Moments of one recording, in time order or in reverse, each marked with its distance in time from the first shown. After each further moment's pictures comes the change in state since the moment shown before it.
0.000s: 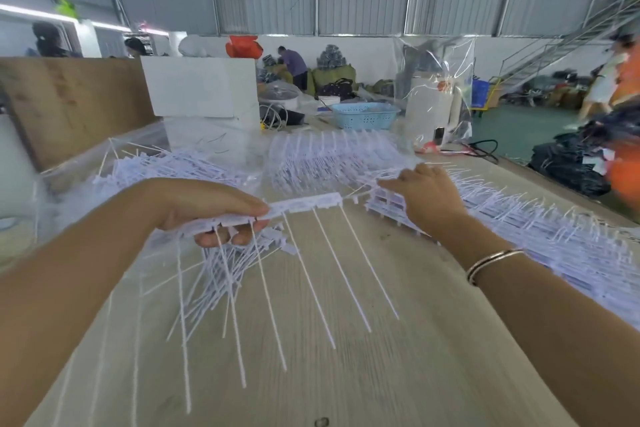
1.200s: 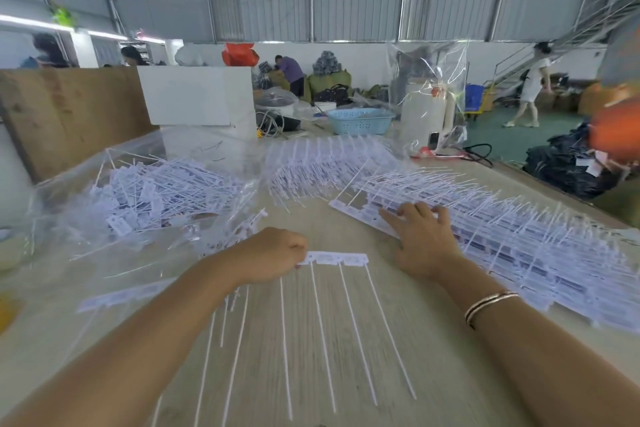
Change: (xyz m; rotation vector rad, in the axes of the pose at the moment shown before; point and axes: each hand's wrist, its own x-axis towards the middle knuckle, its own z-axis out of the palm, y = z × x) left_hand 0.028 -0.005 0.076 0.532 0.202 0.326; right_hand -0.034 -0.011 0.048 0.026 -0.124 0.100
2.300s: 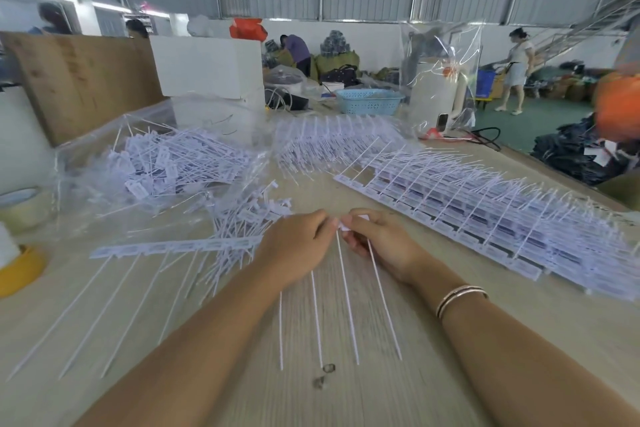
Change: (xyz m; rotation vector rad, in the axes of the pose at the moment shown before) left_hand -0.010 0.008 0.058 0.043 0.466 0.102; right_hand -0.043 -0.089 -0.045 1.783 -0.208 -0.043
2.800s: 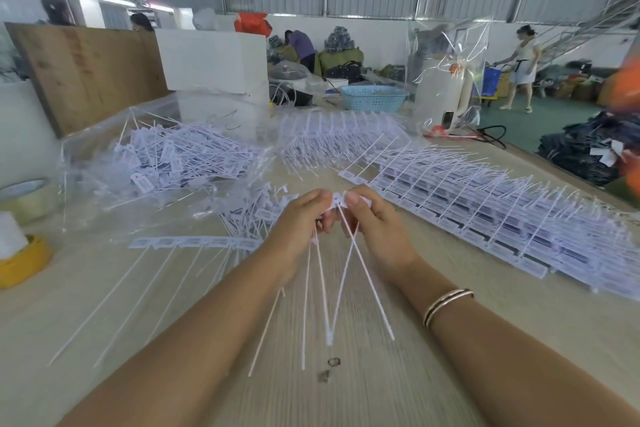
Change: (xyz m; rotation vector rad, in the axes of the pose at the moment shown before) left_hand -0.002 0.014 -0.010 -1.043 0.040 -0.232; right_hand -0.002 -0.006 0.025 -0.042 0.163 -0.299
